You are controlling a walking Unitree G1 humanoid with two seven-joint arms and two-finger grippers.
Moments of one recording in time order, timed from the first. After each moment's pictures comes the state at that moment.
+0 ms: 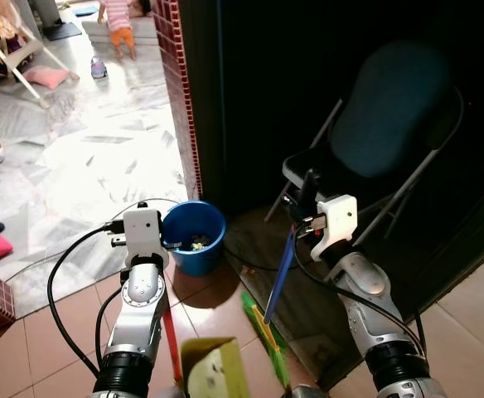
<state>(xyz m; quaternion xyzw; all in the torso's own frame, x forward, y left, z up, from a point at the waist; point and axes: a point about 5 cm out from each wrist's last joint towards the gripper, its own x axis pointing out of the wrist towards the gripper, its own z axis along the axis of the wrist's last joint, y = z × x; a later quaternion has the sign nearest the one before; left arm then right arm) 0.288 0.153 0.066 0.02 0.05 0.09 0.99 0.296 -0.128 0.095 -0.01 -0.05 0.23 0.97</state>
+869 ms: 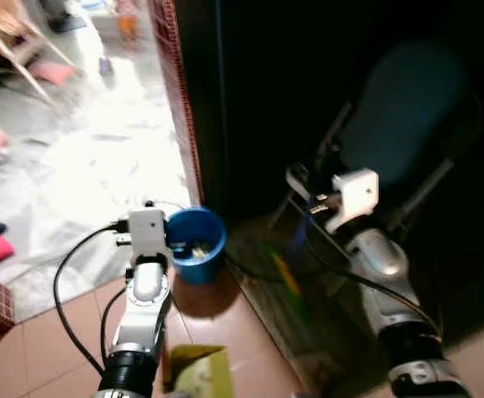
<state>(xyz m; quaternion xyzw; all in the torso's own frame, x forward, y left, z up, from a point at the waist) 0.290 0.148 0.067 0.02 0.05 0.09 0.99 0.313 -0.144 0.137 -0.08 -0.14 0.20 0.97</state>
